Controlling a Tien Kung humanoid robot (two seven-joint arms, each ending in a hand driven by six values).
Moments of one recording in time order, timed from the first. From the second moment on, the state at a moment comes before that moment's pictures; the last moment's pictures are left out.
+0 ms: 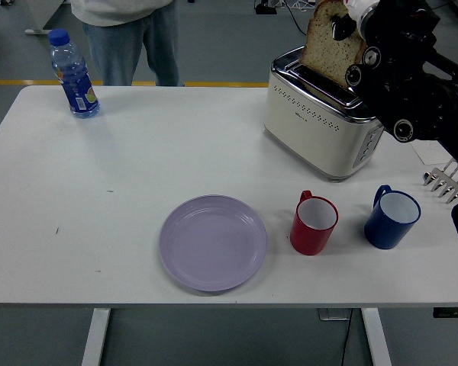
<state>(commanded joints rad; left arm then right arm) -0.07 0.10 -1.04 -0.18 0.92 0.16 0.20 1.35 -0.07 0.70 0.64 -1.79 -0.01 -0.55</state>
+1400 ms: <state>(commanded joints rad) -0.07 0.09 -1.04 -0.18 0.92 0.16 0.20 1.31 -0.07 0.70 0.59 -1.82 -0.01 -0.50</state>
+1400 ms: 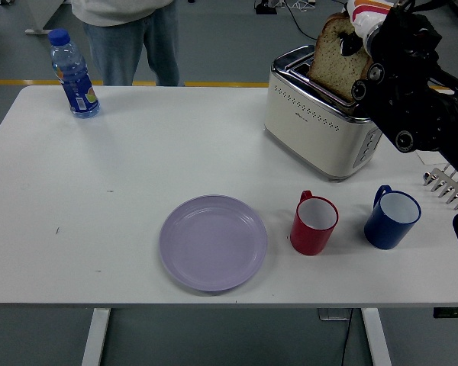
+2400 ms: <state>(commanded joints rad) -0.07 0.09 -1.06 -0.18 0.94 0.15 0.20 1.30 -0.09 0.74 0.61 -1.85 0.11 -0.47</state>
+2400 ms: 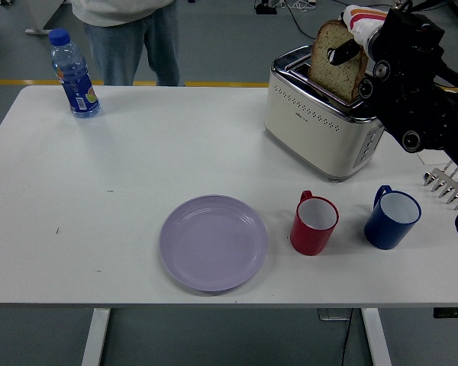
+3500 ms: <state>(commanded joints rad) -0.06 0.09 -1.07 -0.18 0.97 0.15 0.21 1.21 -0.24 0.77 0.81 -1.77 0.00 -0.43</state>
